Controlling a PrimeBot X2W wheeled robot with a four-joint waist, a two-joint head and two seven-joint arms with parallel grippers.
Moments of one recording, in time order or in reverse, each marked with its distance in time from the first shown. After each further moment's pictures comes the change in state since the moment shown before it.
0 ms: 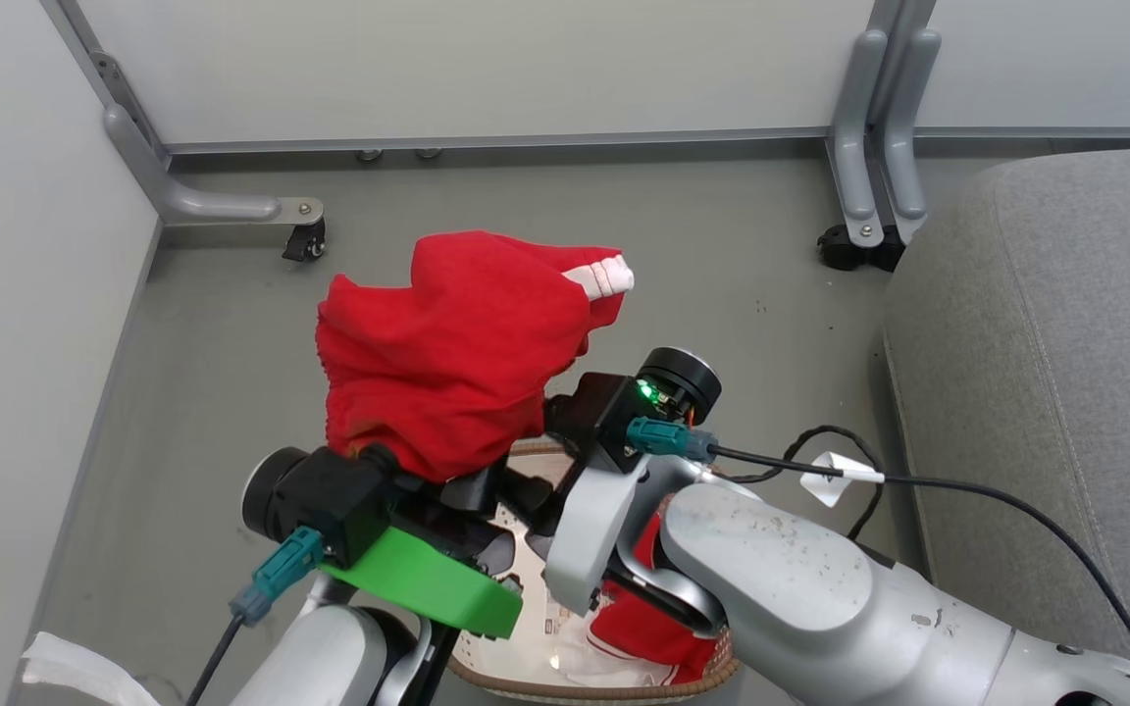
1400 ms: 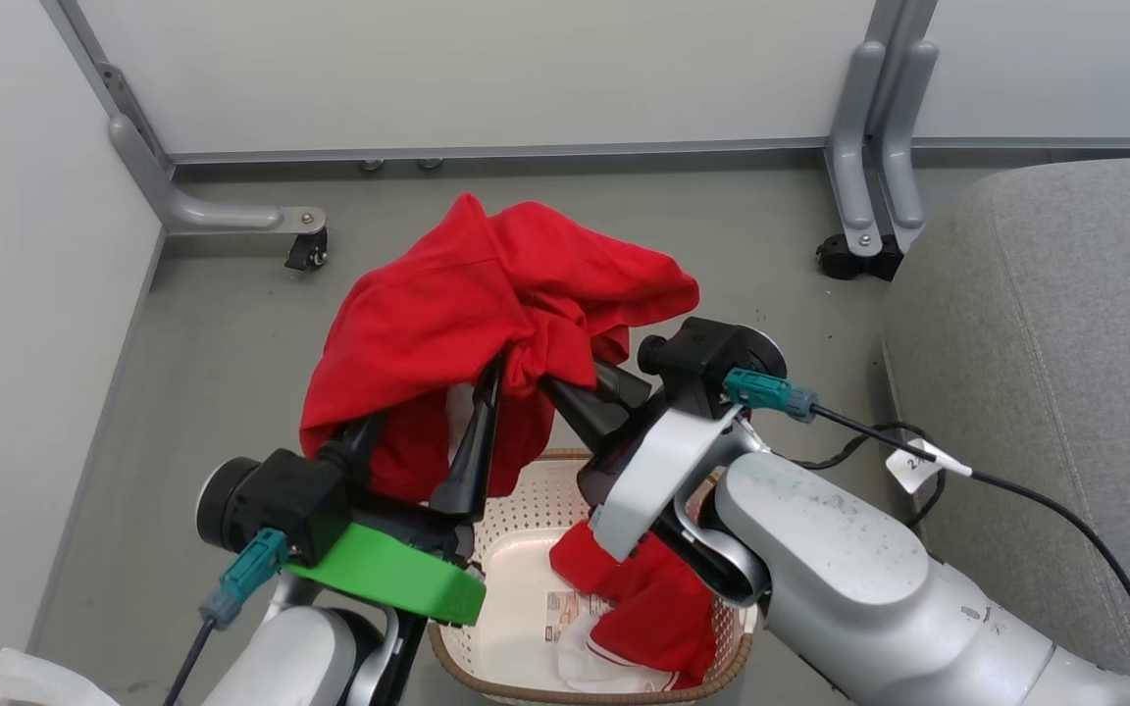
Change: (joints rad) left arm 0.008 0.038 0.030 0.011 0.003 0.075 -0.015; right arm 0.059 -0.019 -0.171 -0.024 0.047 0.000 -0.054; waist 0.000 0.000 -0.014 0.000
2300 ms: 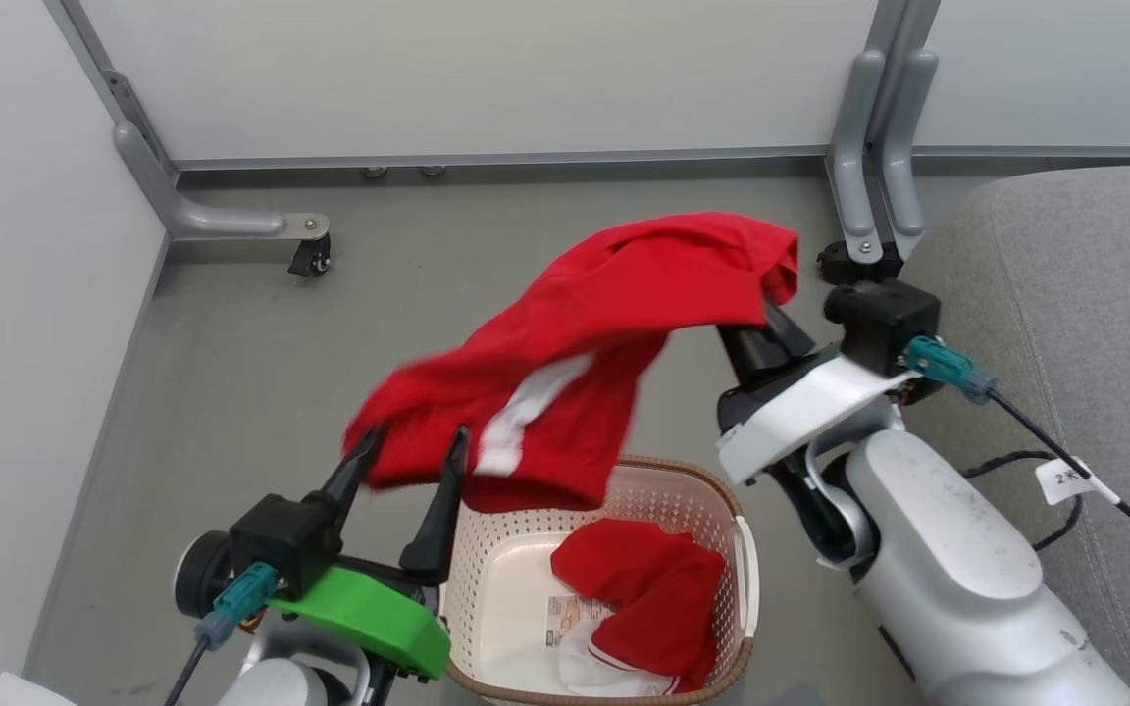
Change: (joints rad) left arm 0.082 0.053 -0.006 0.052 -0.036 0.022 0.049; right arm 0.145 -0.009 -0.406 -0.026 -0.116 0.002 0.001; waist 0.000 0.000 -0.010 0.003
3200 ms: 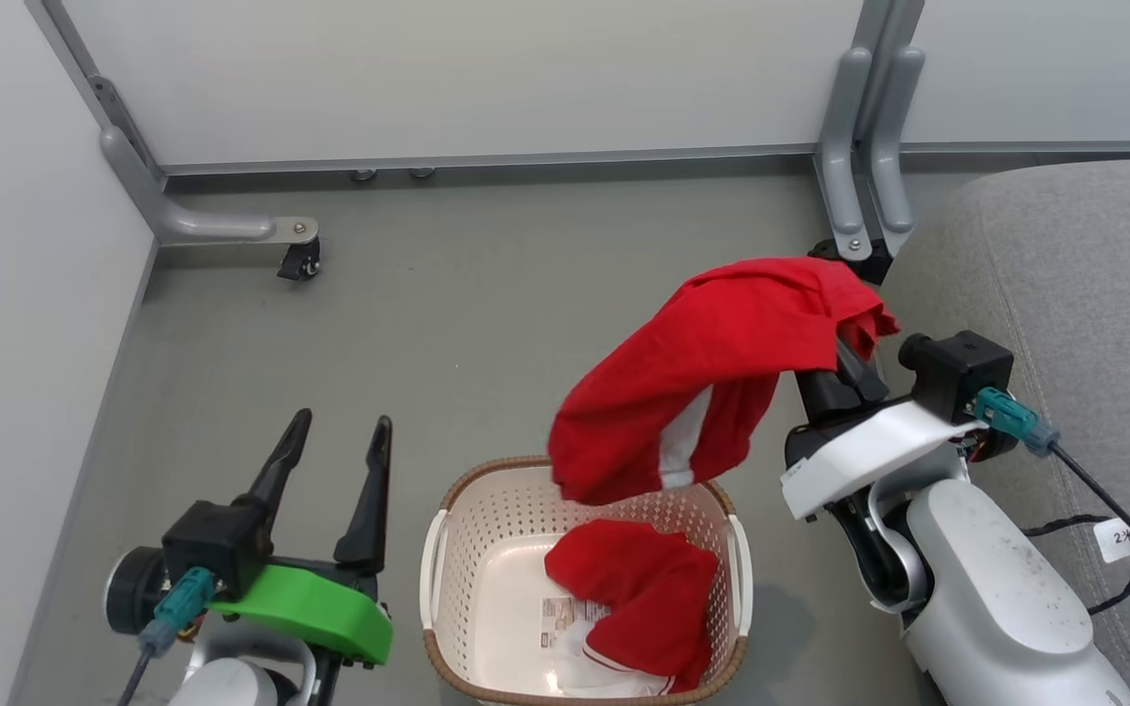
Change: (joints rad) left arm 0.015 0.040 0.055 0.032 -0.014 0.053 -0.038; right arm 0.131 -0.024 -0.142 -0.032 -0.062 -0.002 0.005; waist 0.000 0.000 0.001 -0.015
